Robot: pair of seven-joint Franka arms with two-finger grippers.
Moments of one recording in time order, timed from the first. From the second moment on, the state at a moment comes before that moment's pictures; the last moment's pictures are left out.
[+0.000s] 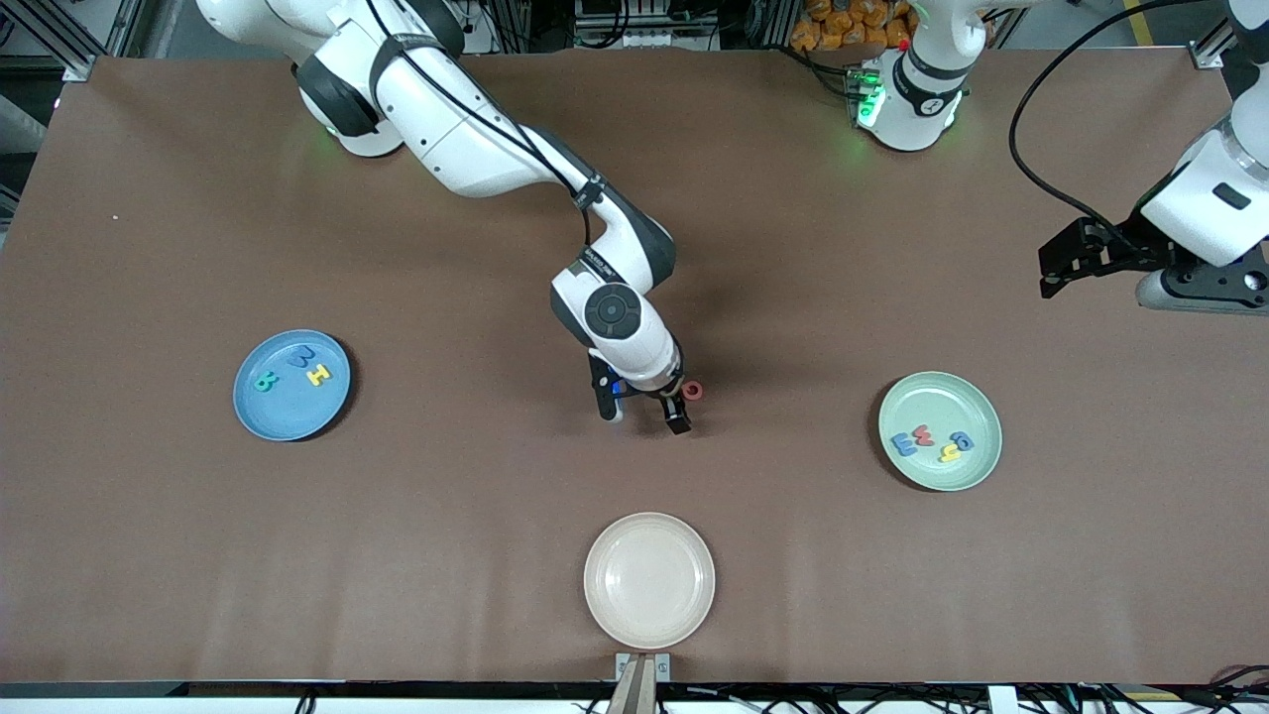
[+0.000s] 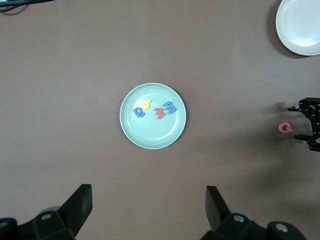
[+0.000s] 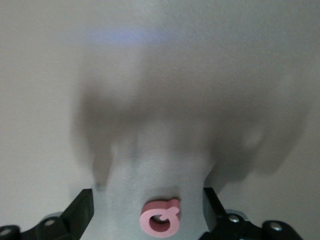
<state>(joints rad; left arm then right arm) 0.01 0.08 -0.17 -1.47 0.04 1.61 -0.05 0.70 1.08 0.10 -1.10 0.14 2.38 1.99</state>
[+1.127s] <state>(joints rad) 0.02 0.07 -0.16 -1.48 0.02 1.61 -0.14 0.70 1.09 0.12 -1.09 0.24 2.38 1.97</state>
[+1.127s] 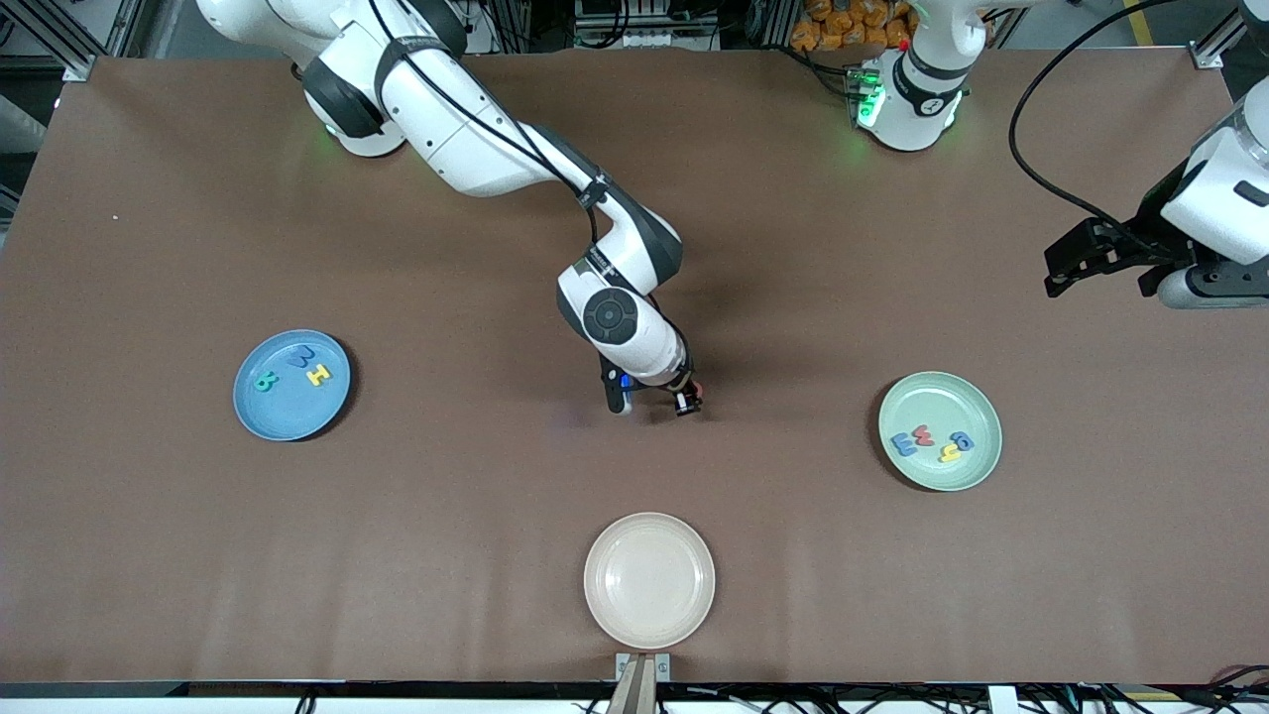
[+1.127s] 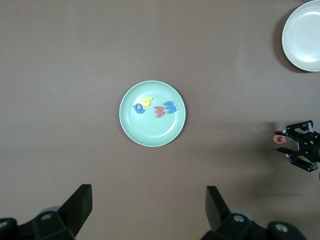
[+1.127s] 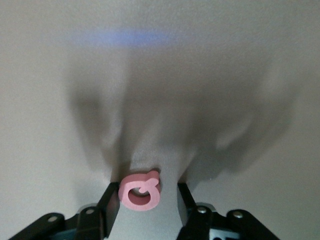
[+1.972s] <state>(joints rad) 0.06 0.07 -0.15 -1.49 0.02 1.61 -0.14 0.71 1.09 0.12 -1.09 0.24 2.38 1.97</state>
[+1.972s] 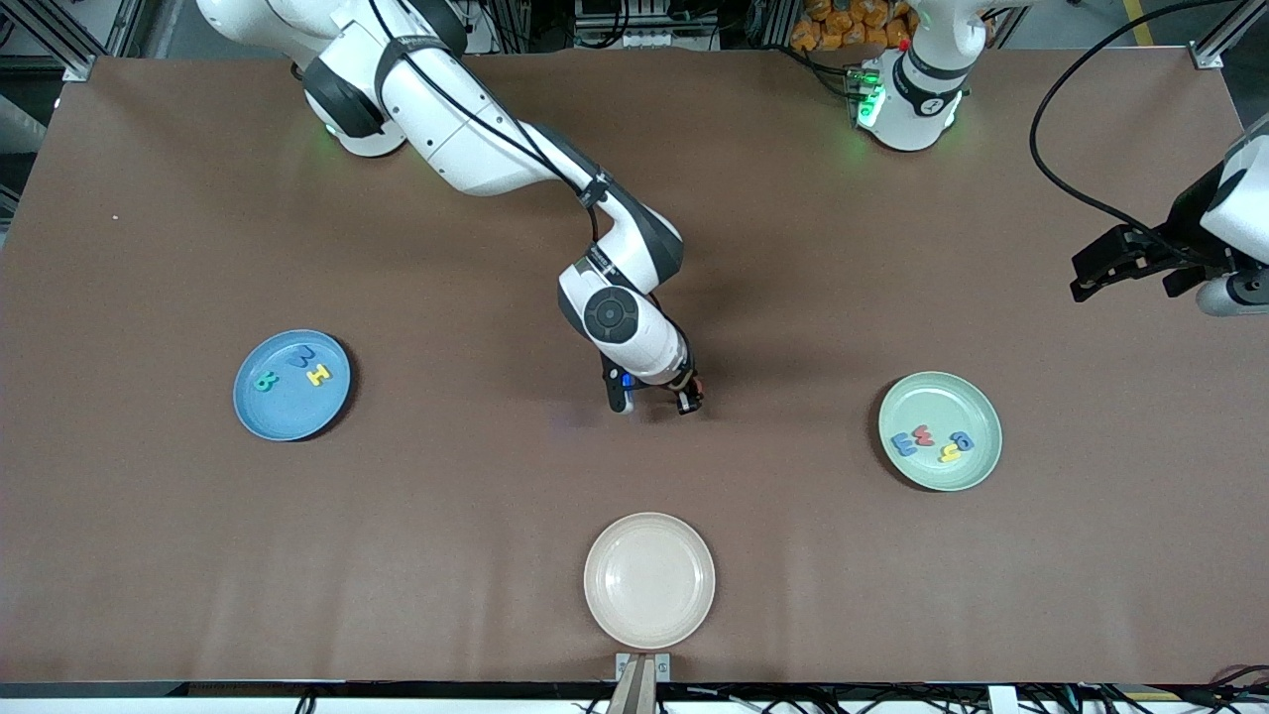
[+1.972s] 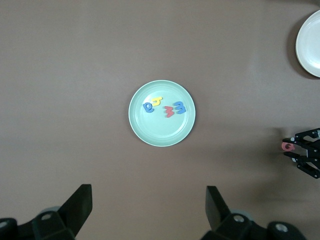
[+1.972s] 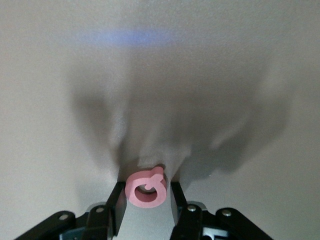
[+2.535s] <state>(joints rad) 0.05 0.07 -0.16 -1.49 0.02 1.61 -0.14 0.70 1.09 0.12 -1.09 0.24 2.38 1.96</state>
